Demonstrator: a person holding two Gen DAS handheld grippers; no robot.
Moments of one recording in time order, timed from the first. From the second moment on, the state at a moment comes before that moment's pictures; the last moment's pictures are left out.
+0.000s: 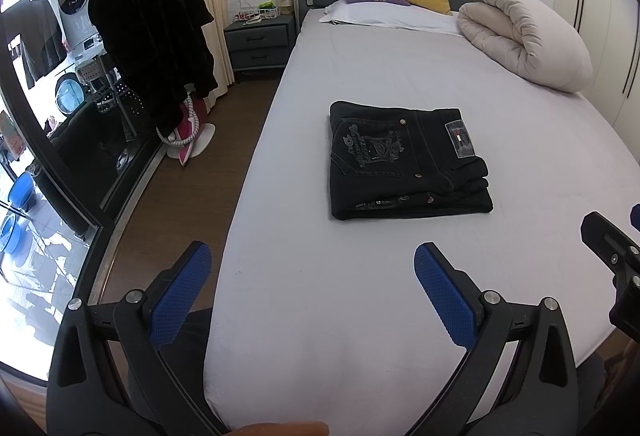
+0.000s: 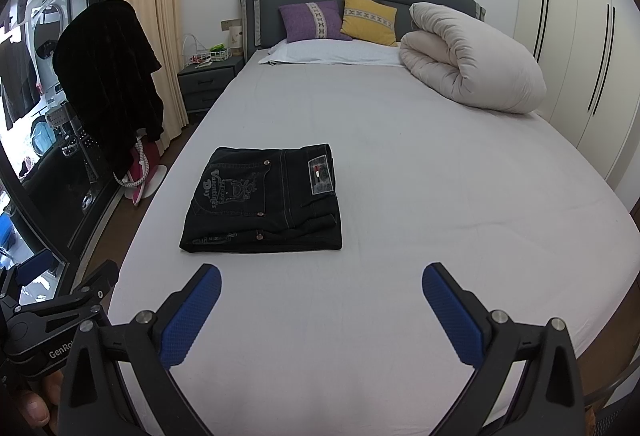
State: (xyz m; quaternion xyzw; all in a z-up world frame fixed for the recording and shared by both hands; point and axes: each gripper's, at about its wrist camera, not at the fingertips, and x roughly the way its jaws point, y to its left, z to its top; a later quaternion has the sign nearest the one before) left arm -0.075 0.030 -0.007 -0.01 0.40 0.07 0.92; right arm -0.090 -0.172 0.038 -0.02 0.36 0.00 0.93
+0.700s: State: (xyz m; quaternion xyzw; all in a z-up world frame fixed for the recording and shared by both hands) left arm -0.073 0.032 -0.010 -0.01 0.40 0.06 0.91; right arm -0.098 -0.173 0.030 -0.02 0.37 0.00 0.93
